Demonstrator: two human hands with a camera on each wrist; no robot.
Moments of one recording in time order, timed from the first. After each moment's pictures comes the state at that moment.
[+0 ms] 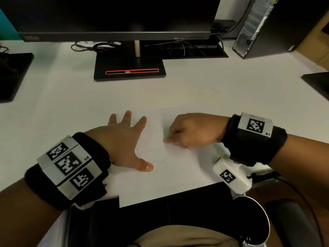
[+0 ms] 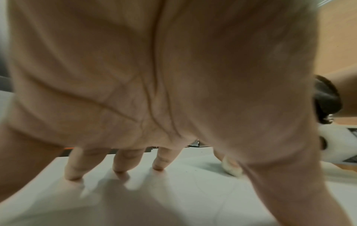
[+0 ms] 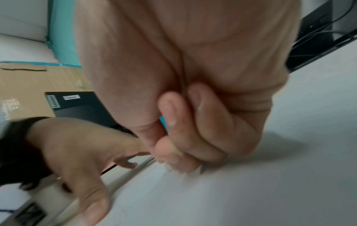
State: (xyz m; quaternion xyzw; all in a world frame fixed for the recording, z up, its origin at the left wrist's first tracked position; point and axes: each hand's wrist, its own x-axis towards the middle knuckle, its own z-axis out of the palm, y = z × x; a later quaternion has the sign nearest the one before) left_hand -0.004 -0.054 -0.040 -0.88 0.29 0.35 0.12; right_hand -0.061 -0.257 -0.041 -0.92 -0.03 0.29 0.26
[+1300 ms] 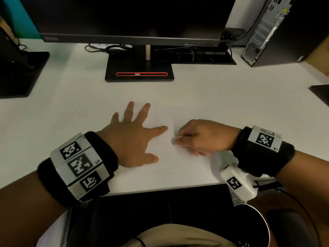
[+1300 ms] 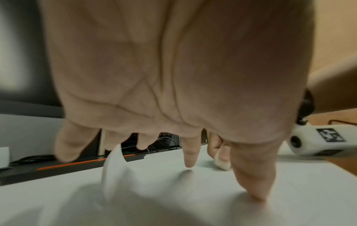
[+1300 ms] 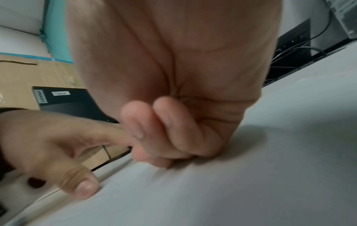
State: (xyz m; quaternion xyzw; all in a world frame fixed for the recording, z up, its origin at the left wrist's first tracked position) left_hand -0.013 -0.052 -0.038 -0.89 0.37 0.24 0.12; right_hand -0.071 -0.269 -0.046 -0.92 -0.01 0.27 0.30
